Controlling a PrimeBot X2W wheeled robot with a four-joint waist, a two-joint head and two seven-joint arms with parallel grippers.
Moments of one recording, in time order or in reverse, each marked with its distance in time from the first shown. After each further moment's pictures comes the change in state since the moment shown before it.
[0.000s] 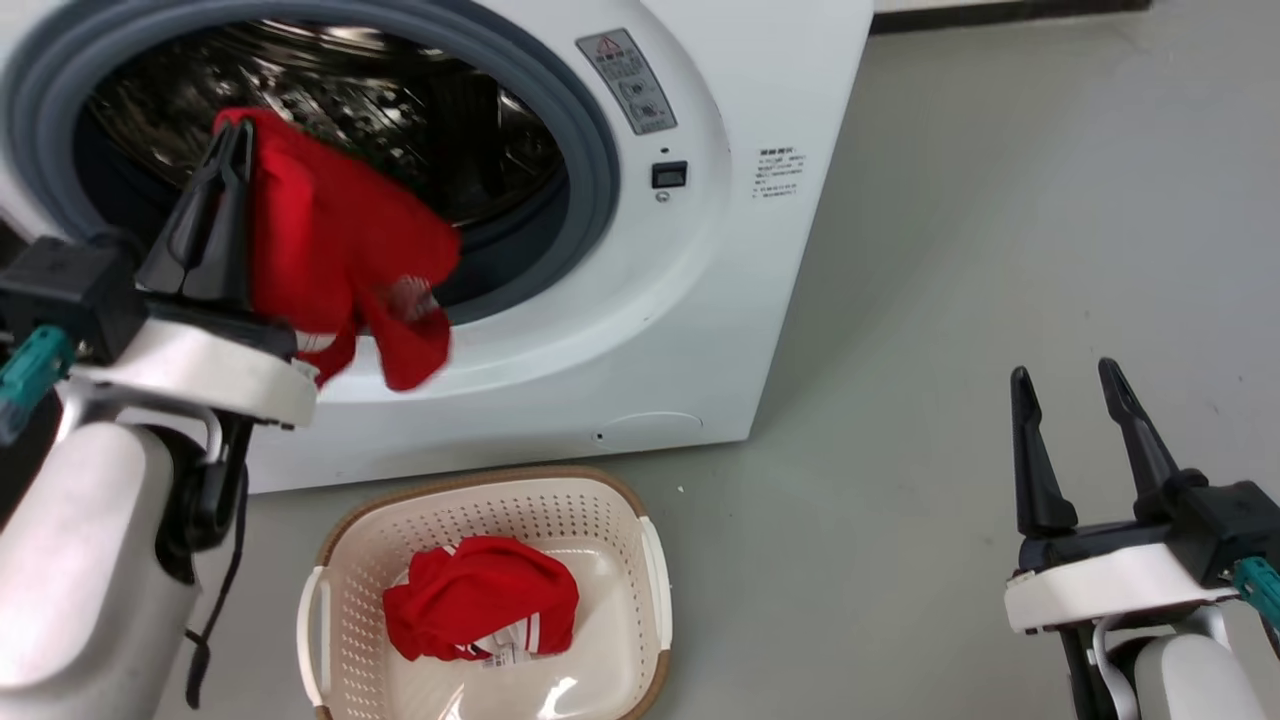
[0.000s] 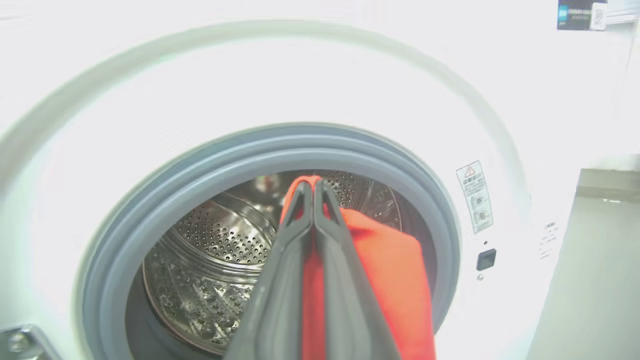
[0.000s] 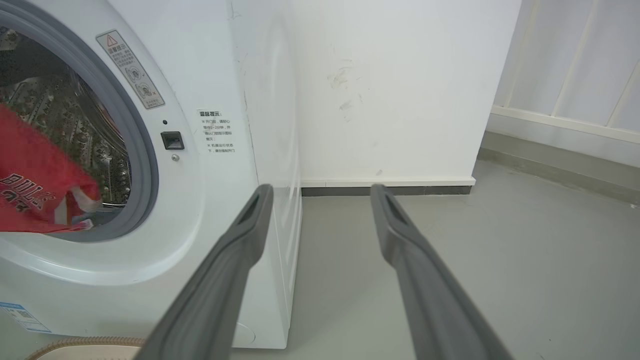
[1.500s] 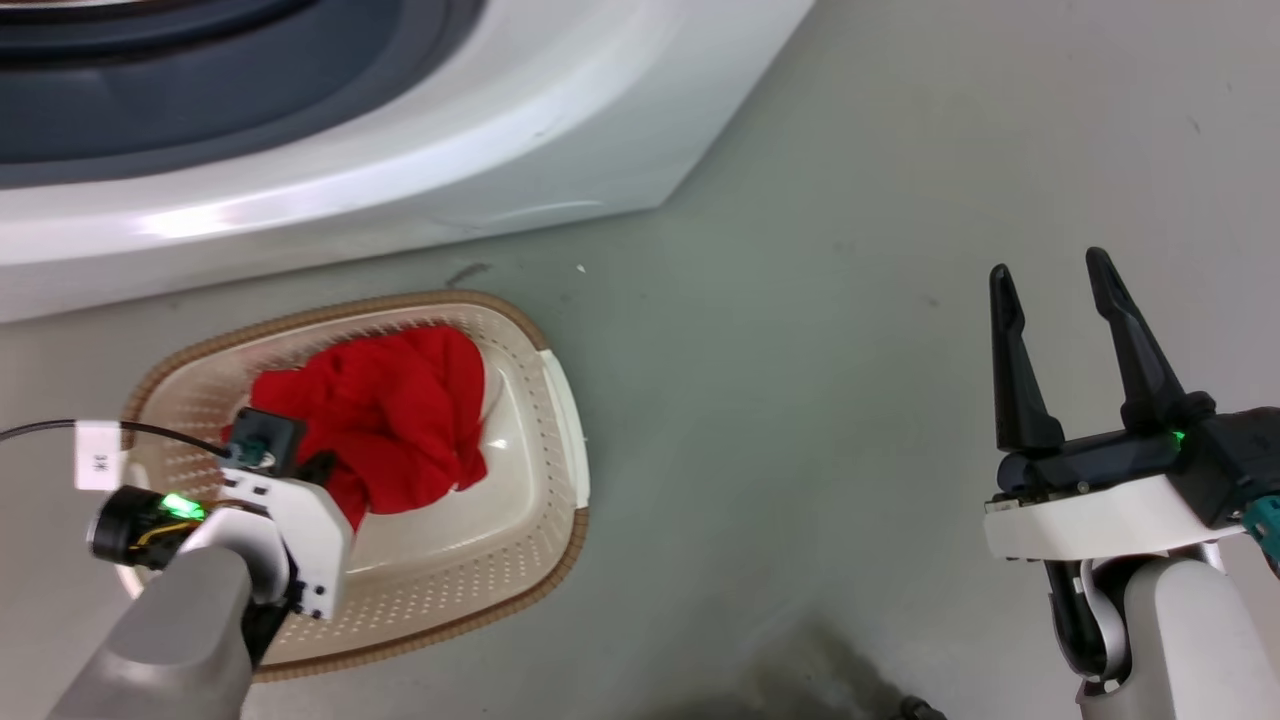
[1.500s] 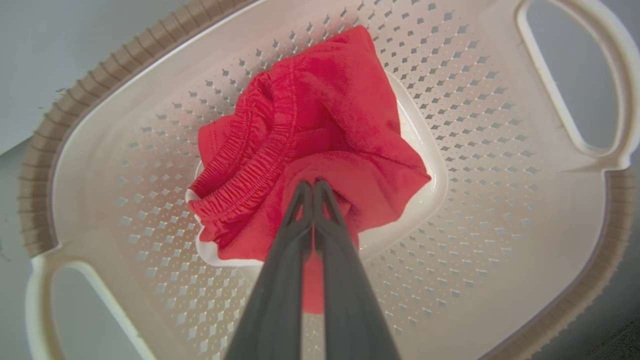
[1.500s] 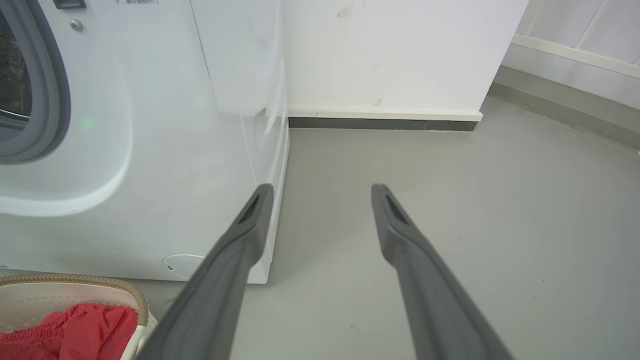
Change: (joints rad) left arm -0.097 -0.129 -0.332 0.885 -0.018 -0.176 0.115; right arm -0.105 -0.001 0.063 -0.085 0.006 0.000 0.000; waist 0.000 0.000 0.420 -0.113
